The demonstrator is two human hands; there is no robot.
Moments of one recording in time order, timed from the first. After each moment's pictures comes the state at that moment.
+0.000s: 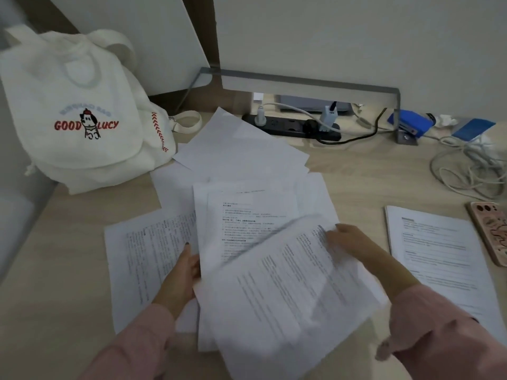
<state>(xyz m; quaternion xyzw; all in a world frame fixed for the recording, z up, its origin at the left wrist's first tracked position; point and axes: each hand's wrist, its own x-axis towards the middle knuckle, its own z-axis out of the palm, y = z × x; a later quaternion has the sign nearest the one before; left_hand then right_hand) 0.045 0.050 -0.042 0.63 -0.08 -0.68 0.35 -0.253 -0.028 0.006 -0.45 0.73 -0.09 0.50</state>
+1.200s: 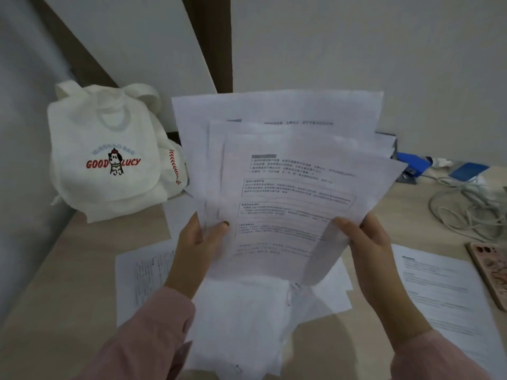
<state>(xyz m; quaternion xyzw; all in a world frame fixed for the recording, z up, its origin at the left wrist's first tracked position) 0.030 -0.006 0.075 0.55 -0.40 -0.48 0.55 -0.211 -0.025 0.099 -0.43 0.54 -0.51 0.51</state>
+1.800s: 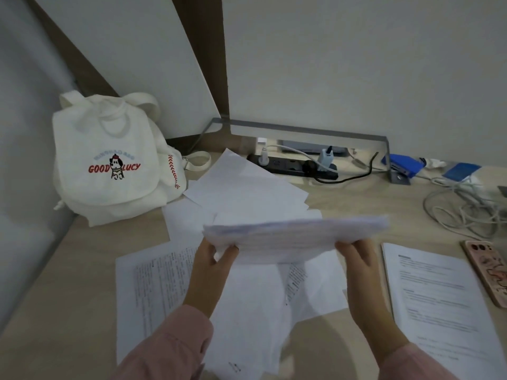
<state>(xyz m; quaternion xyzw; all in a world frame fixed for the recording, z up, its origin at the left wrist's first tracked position) -0.002 0.017 0.066 0.61 -0.40 -0.45 0.52 -0.211 0.006 0.075 -0.42 0.57 -0.52 0.47</state>
